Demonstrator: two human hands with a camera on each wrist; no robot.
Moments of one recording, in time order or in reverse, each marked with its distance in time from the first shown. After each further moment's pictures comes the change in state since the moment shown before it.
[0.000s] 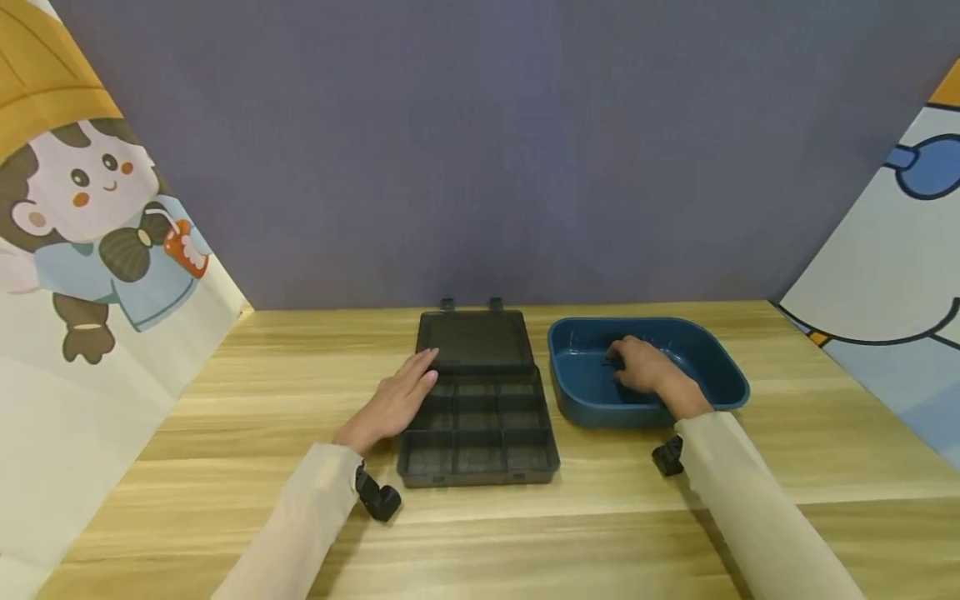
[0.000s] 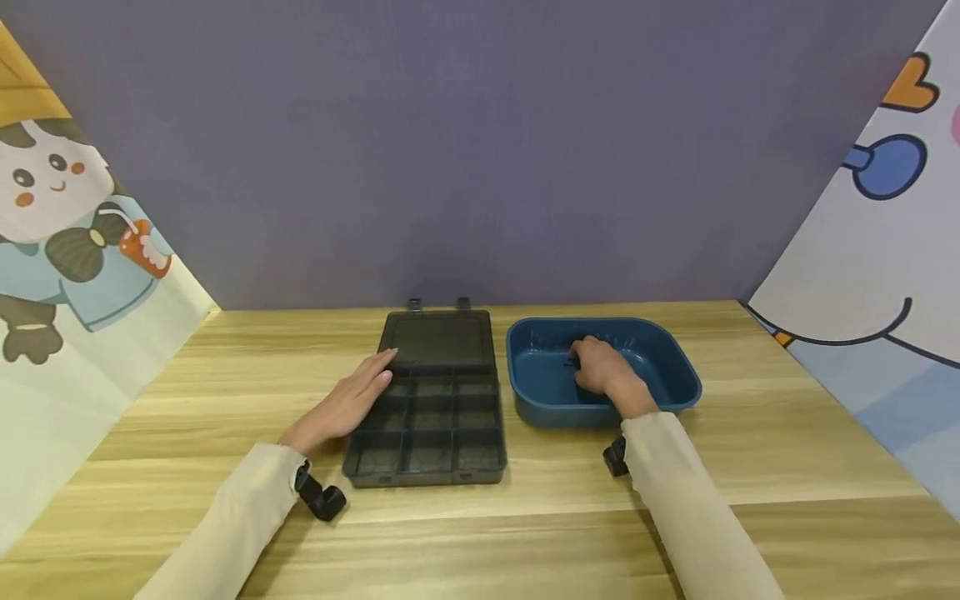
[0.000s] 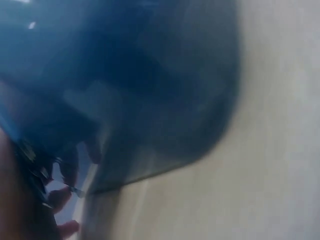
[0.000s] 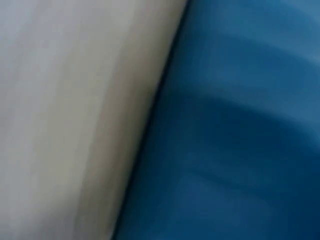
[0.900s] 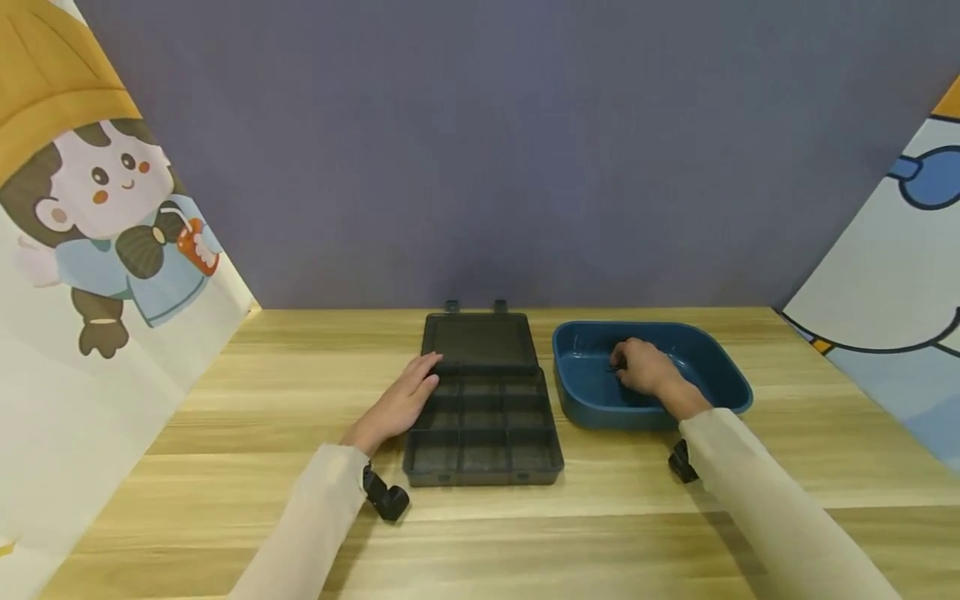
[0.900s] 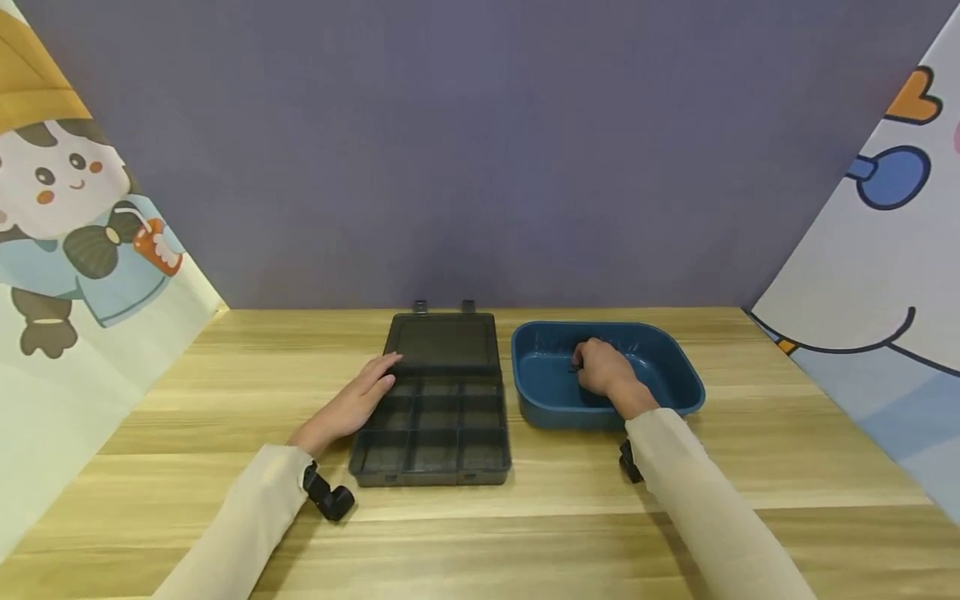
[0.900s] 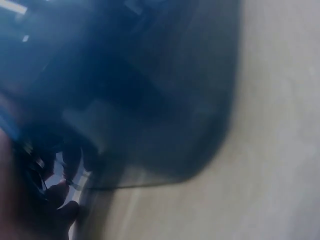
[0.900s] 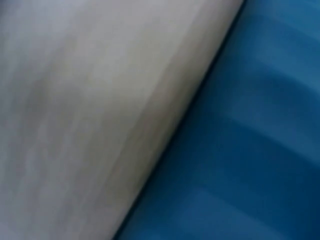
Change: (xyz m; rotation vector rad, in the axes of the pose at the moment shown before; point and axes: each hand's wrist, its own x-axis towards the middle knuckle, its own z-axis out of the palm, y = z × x) left_hand 0.001 -0.005 0.002 -0.152 0.026 0.046; right_hand 0.007 0.003 0.006 0.035 0.062 0.052
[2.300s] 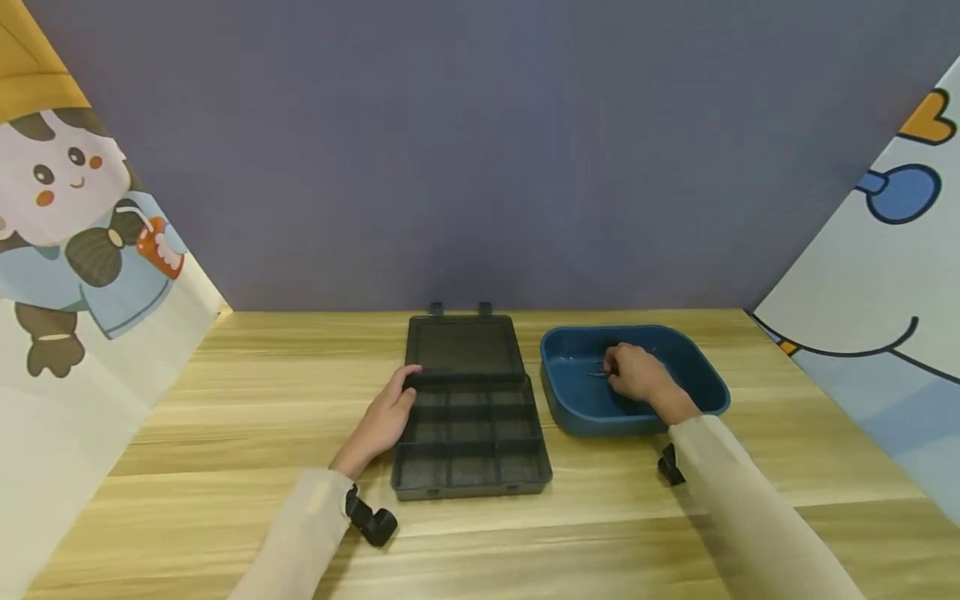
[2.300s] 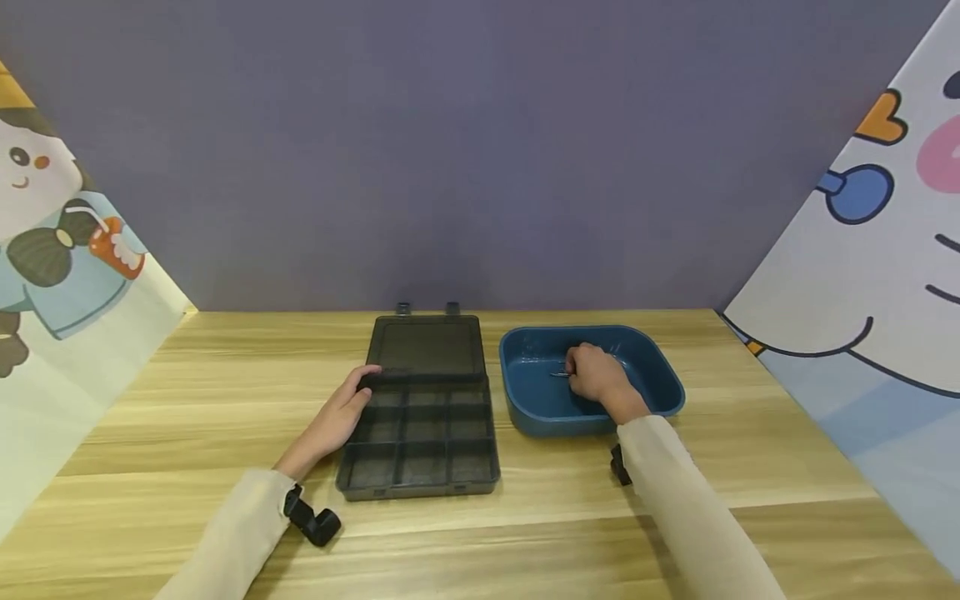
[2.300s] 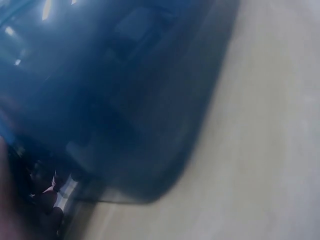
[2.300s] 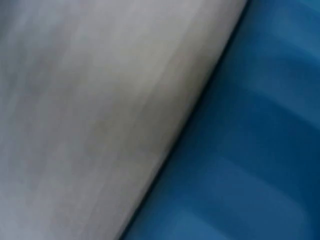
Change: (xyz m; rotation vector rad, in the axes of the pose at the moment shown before) left_hand -0.004 -0.001 0.009 -0.178 0.110 -0.166; right_hand -0.001 0.014 -0.002 -0.073 0.023 0.014
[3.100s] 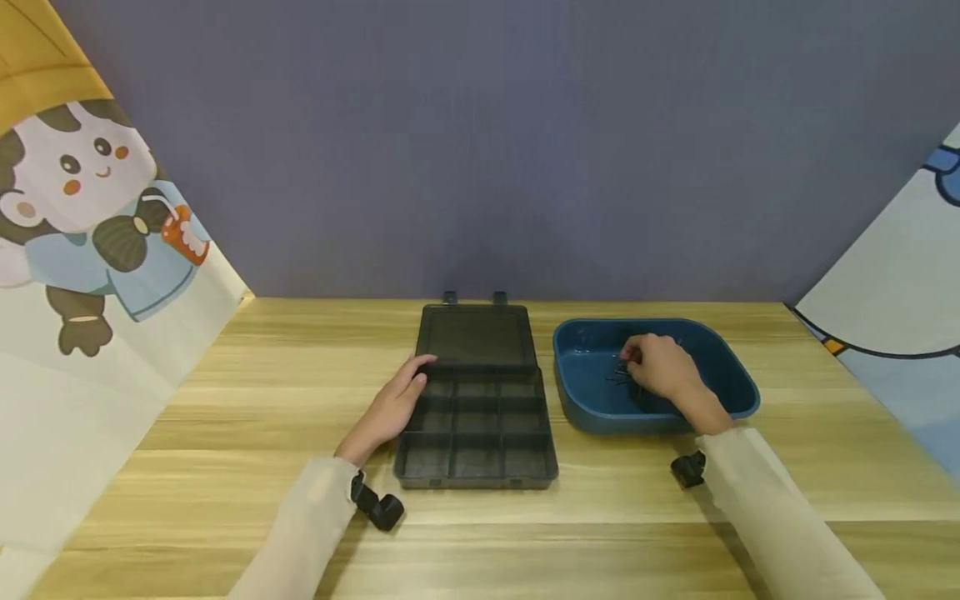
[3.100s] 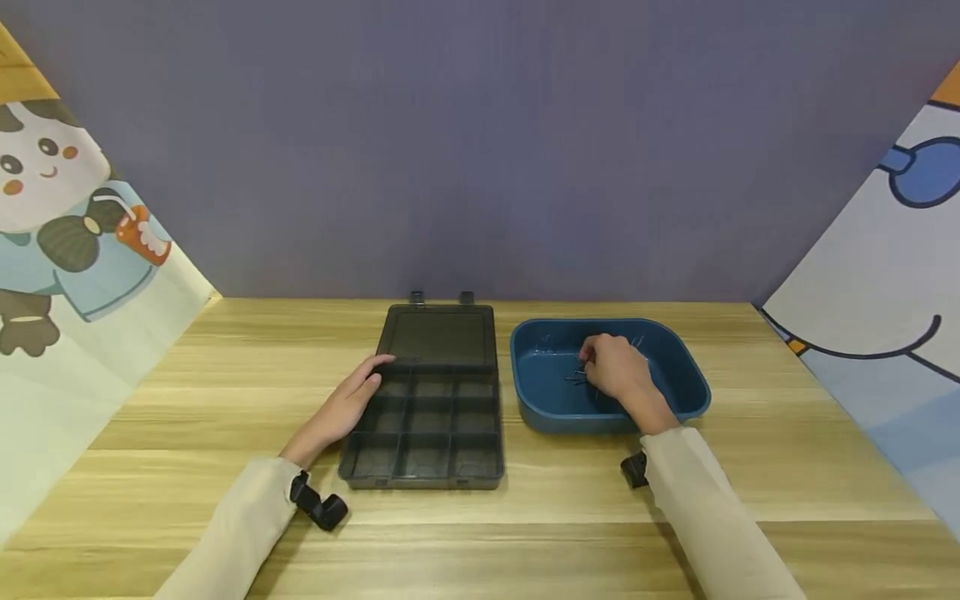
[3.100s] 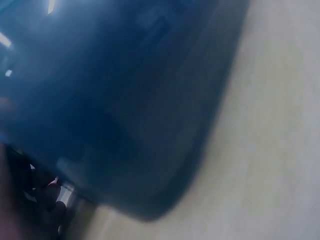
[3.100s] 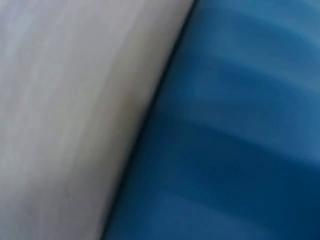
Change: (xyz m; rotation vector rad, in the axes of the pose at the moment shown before) left_hand -0.002 0.002 -0.003 0.019 -0.007 0.047; right_hand -0.012 -0.013 -0.015 0.121 0.116 0.020
